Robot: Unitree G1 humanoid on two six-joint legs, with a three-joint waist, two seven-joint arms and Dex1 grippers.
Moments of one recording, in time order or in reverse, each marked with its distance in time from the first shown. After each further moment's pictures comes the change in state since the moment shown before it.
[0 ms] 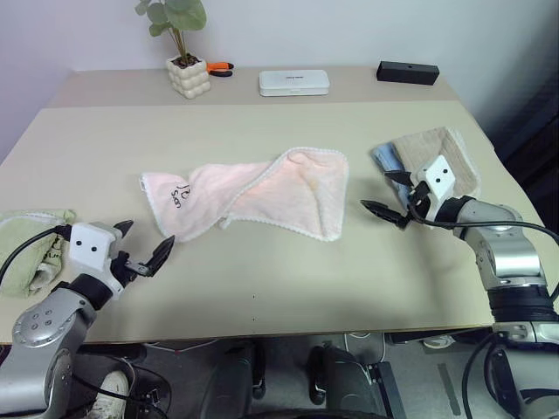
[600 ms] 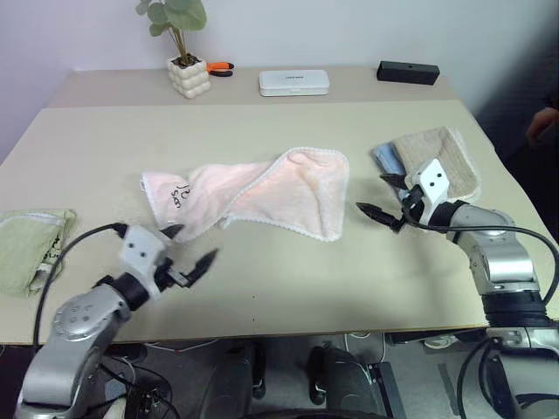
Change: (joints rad) left arm -0.027 0.037 -0.242 -0.092 0.046 -0.001 -0.087; right arm 0.049 0.042 0.000 -0.071 0.020 0.051 -0.033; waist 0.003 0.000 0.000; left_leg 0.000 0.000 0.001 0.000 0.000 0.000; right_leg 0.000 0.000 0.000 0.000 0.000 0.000
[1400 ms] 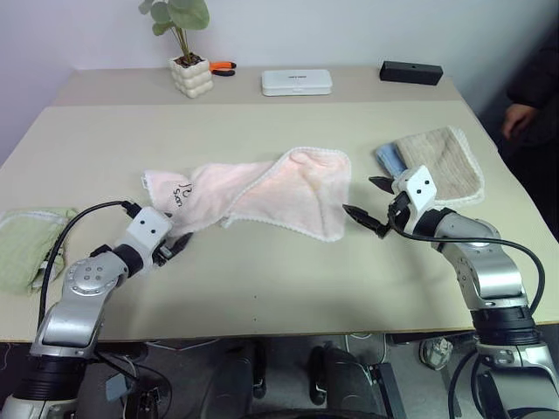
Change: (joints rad) left arm -0.280 0.098 -0.076 0.451 0.285 -0.136 0.001; right arm 0.073 0.054 0.019 -0.176 0.000 0.056 -0.125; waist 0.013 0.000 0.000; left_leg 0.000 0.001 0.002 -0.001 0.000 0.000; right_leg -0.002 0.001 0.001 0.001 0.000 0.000
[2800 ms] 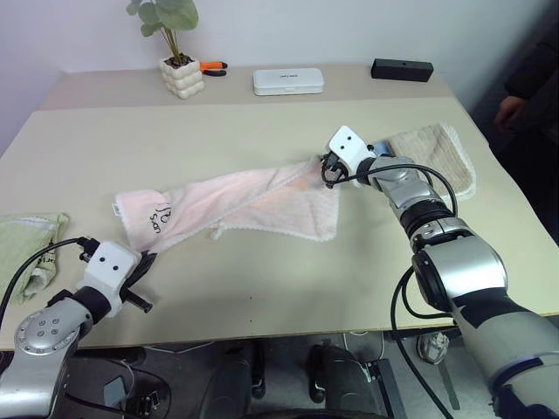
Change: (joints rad) left arm 0.373 -0.042 0.241 -0.277 -0.091 0.028 -0.007; right arm -0.809 0.209 0.240 1.284 -0.432 -0.539 -0.132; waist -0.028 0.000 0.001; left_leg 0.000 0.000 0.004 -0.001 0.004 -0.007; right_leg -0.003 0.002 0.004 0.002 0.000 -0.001
